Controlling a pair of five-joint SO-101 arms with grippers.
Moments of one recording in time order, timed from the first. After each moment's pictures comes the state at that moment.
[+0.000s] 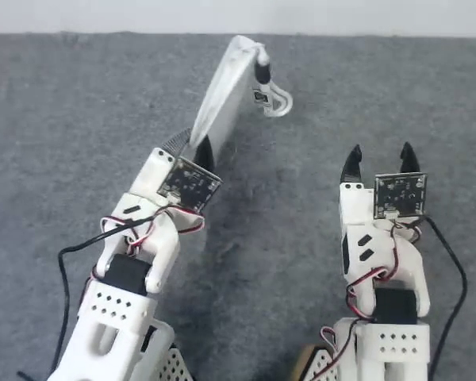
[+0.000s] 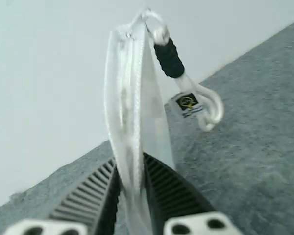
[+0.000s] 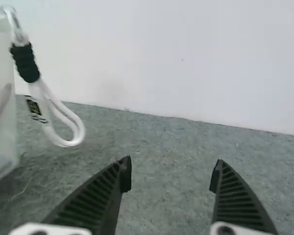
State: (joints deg) left arm 10.4 -63.0 69.9 19.9 -19.9; right arm -2.7 -81.0 73.6 27.4 7.3
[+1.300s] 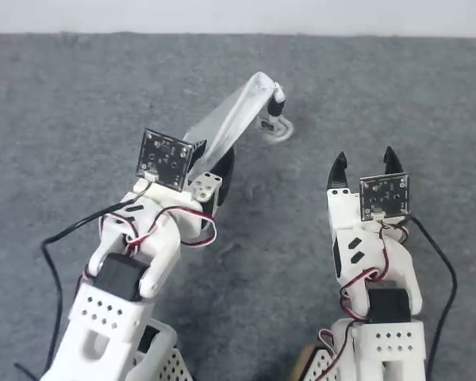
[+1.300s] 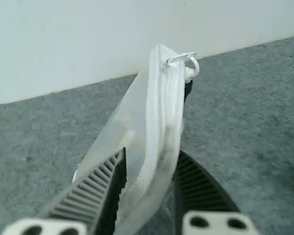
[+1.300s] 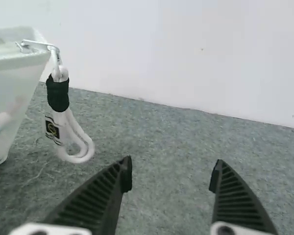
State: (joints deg) left arm 15.5 -63.1 58.1 41.4 4.2; right arm -5.3 -81.7 76.5 27.3 7.4
